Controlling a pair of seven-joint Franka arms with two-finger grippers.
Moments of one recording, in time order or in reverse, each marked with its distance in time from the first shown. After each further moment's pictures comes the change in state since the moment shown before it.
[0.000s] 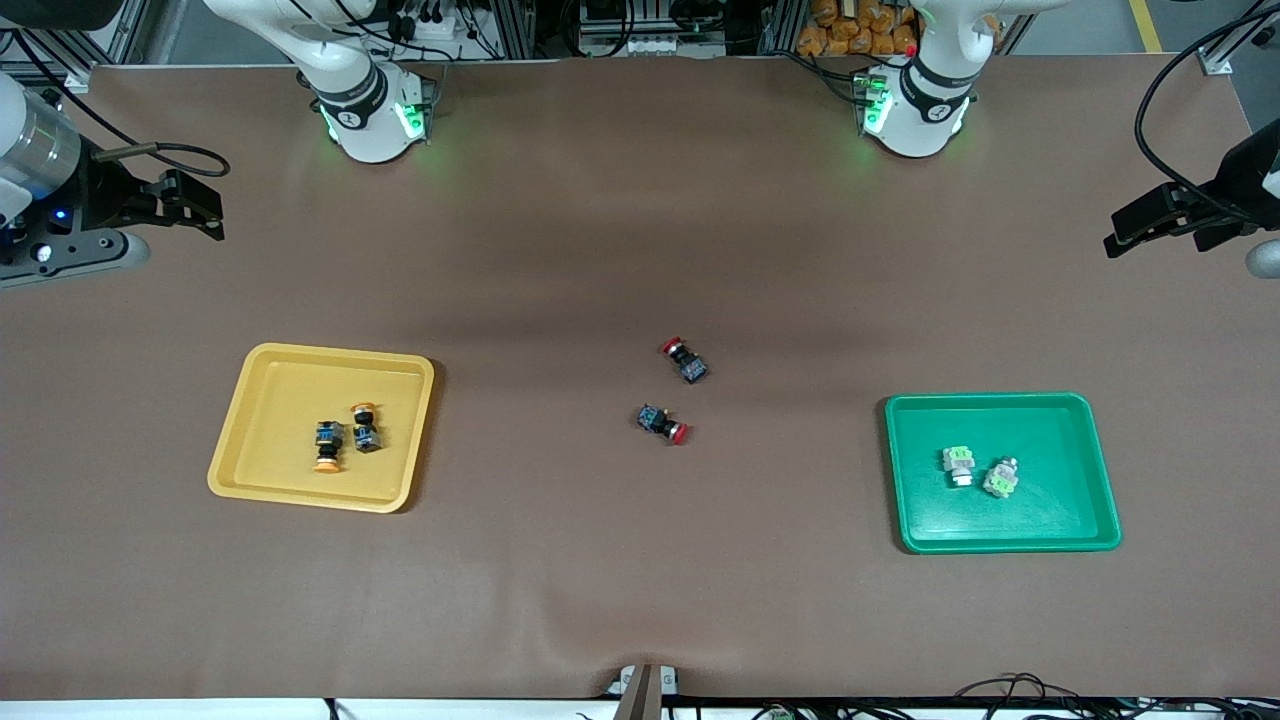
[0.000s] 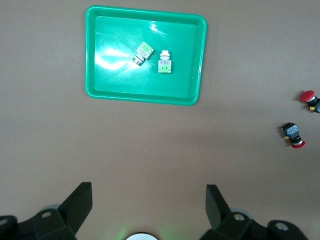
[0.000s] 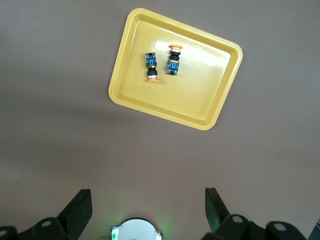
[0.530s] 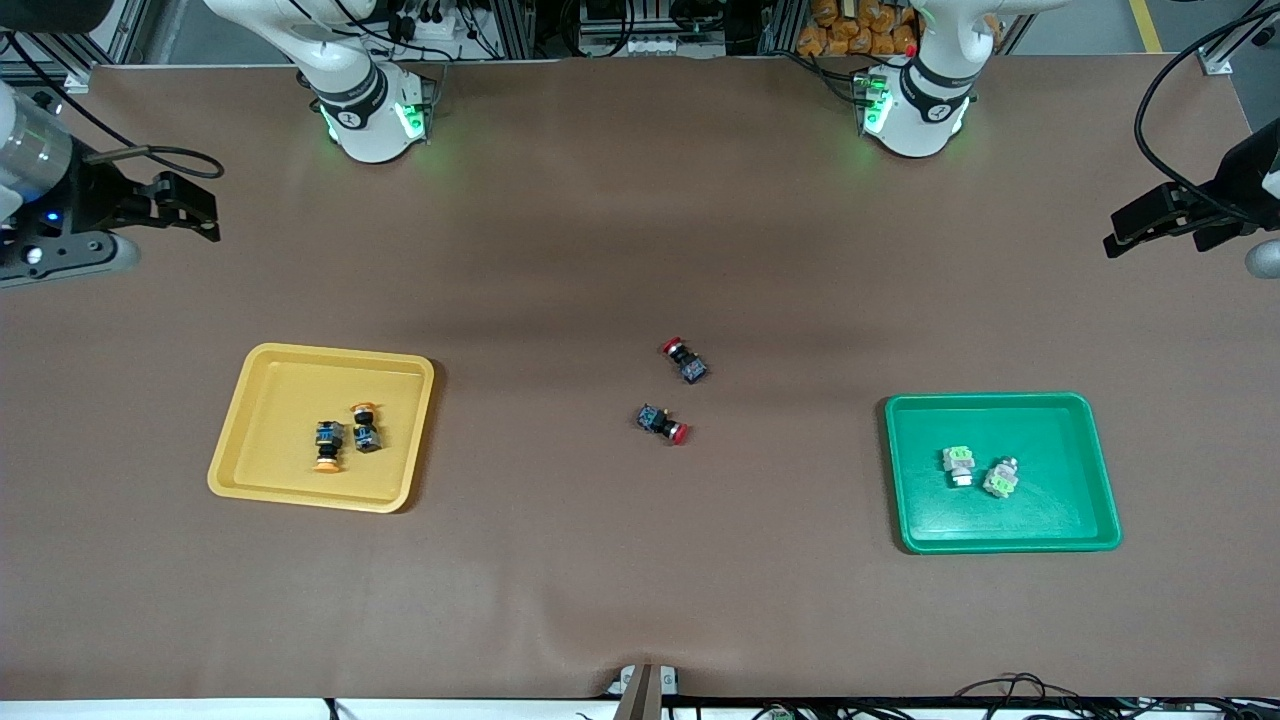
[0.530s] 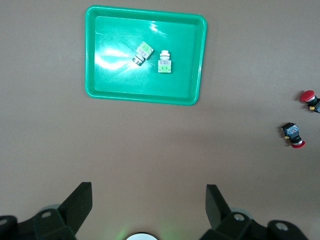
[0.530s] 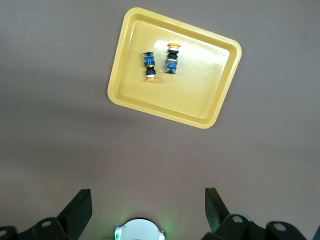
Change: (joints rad) left arm -0.001 0.000 0.000 0.000 0.000 0.000 0.000; right arm -0.026 0.000 -0.012 -0.003 0.014 0.000 0.008
